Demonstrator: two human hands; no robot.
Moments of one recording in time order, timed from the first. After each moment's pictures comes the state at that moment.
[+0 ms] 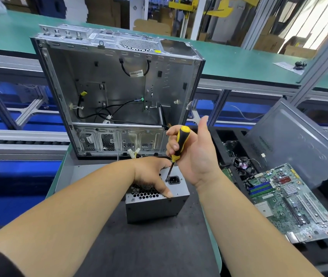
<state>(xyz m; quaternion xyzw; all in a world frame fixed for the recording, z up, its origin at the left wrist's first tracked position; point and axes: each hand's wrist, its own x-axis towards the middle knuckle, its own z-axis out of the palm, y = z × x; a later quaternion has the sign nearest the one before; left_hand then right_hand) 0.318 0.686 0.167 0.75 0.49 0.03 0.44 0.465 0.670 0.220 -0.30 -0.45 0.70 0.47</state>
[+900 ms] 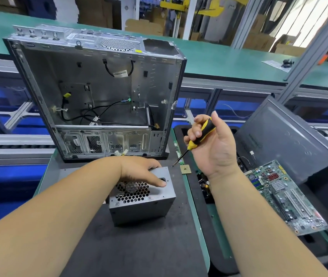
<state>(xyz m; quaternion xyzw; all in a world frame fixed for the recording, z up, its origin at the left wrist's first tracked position) 0.328 0.687 0.186 0.74 0.51 -0.04 0.44 0.527 0.687 0.237 -0.27 -0.38 0.65 0.60</state>
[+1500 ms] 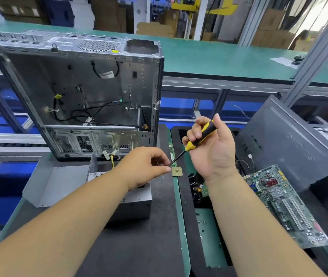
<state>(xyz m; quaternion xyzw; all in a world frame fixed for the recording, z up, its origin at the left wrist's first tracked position) 0.407 0.673 0.183 0.69 0.59 0.29 0.30 0.584 0.709 0.227 -0.21 -0.34 0.71 0.59</state>
